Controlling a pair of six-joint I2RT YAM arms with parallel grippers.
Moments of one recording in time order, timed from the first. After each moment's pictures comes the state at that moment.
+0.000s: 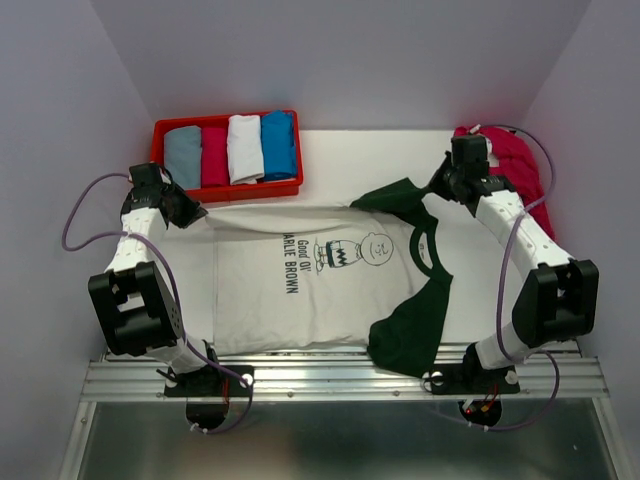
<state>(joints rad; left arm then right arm) 0.26 1.51 1.11 -0.44 0.27 -0.62 0.16 1.57 1.33 -0.43 0.14 0.62</state>
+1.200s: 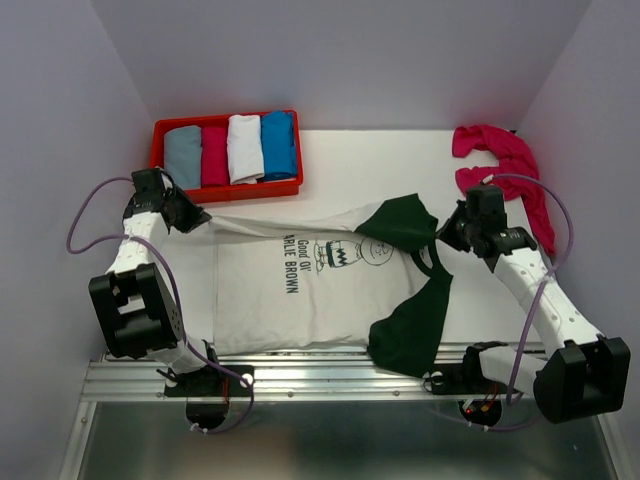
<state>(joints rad) 0.26 1.50 1.06 -0.42 0.32 -0.60 0.16 1.14 0.90 -0.52 0.07 0.68</state>
